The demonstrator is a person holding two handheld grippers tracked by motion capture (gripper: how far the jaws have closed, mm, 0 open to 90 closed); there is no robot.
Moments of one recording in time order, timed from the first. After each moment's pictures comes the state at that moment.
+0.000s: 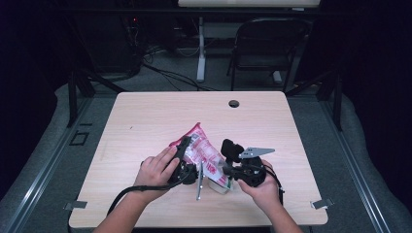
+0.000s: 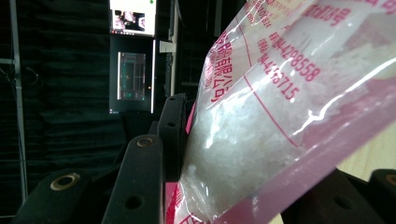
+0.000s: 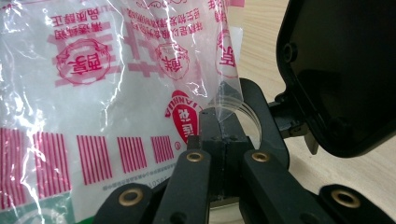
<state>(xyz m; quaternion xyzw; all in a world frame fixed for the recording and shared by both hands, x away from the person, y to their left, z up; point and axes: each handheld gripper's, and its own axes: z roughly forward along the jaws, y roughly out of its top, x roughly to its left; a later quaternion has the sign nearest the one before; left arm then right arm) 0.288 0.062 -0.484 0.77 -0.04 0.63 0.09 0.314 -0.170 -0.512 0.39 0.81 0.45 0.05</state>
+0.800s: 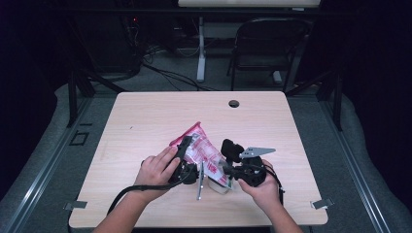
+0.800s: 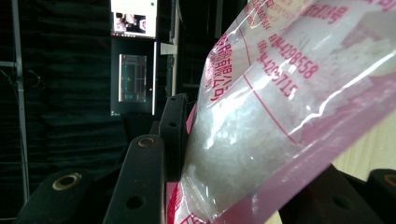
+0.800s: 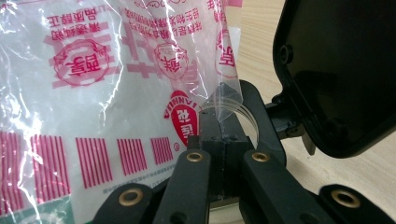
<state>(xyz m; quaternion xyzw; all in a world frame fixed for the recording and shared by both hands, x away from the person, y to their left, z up) 0.288 0.061 -0.482 0.77 -0.04 0.63 0.09 0.314 -0.171 -0.512 0.39 0.80 0.45 0.05</state>
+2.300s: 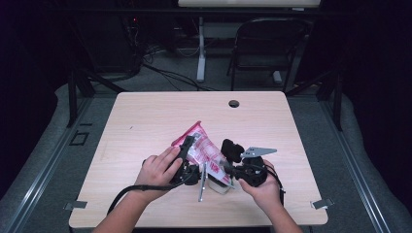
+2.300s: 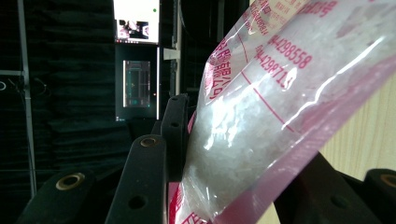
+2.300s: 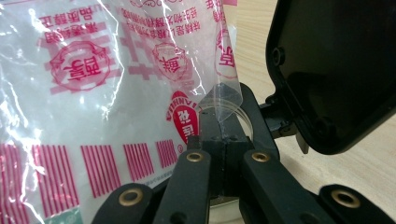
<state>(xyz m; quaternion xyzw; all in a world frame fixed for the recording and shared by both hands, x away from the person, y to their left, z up) 0.284 0.056 -0.476 0.76 -0.06 0.64 0.09 0.312 -0.173 -0.510 0.40 0.80 0.45 0.06</state>
